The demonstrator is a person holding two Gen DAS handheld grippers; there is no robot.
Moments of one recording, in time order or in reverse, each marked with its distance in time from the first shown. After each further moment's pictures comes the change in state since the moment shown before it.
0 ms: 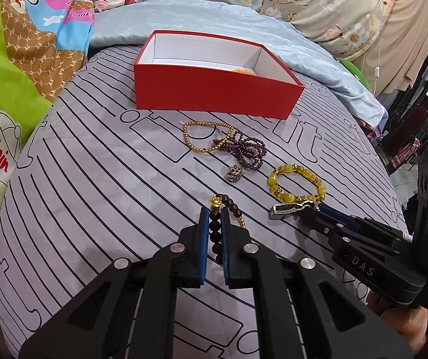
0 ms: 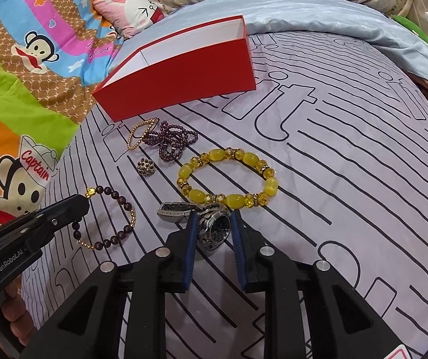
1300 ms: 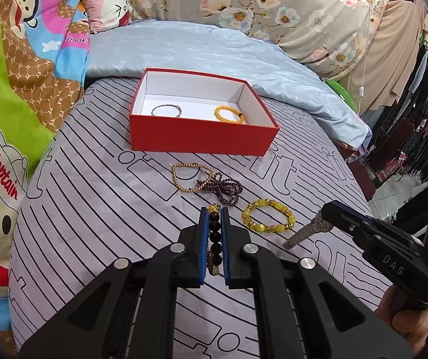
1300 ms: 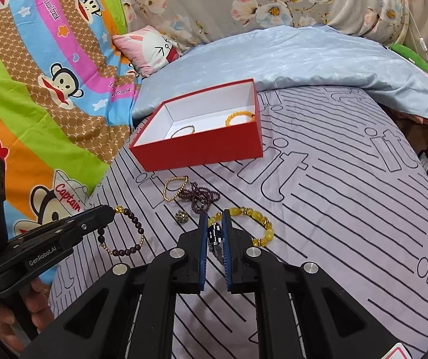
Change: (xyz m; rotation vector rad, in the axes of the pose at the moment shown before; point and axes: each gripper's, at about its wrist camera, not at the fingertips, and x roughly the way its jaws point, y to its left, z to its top) left arm -0.044 -0.008 0.030 0.002 -0.095 -0.050; right arm -0.079 0.013 0.028 -0.019 -0.171 0.047
